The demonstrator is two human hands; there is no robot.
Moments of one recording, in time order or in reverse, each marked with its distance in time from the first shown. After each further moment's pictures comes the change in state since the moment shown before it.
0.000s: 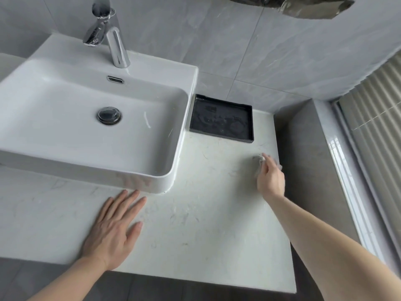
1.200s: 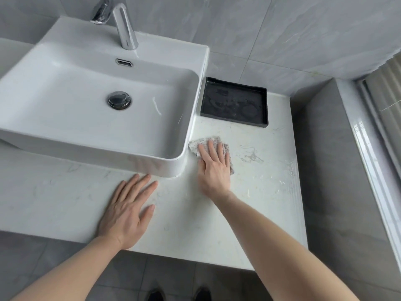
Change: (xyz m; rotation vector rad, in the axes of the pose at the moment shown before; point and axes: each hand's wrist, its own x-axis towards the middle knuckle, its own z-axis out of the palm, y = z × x) left_hand 0.001 0.000 0.001 0.016 0.013 -0.009; right_hand -0.097 -0.120 0.110 -0.111 -0.243 -0.369
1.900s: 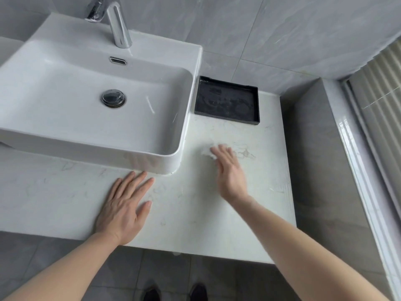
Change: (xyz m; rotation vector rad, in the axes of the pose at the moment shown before) left_hand 0.000 0.000 0.001 0.013 0.008 0.002; right_hand -0.033 0.040 -0.043 0.161 0.110 -0.049
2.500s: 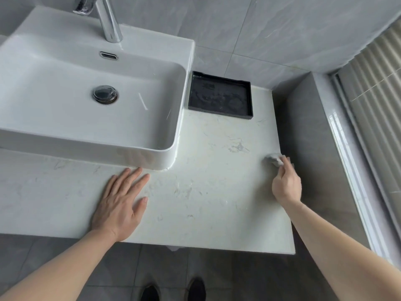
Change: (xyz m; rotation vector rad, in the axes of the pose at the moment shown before) left_hand -0.001 0.000 0.000 -0.009 0.024 0.009; right_hand -0.041 0.104 -0.100 -0.051 0.215 0.596
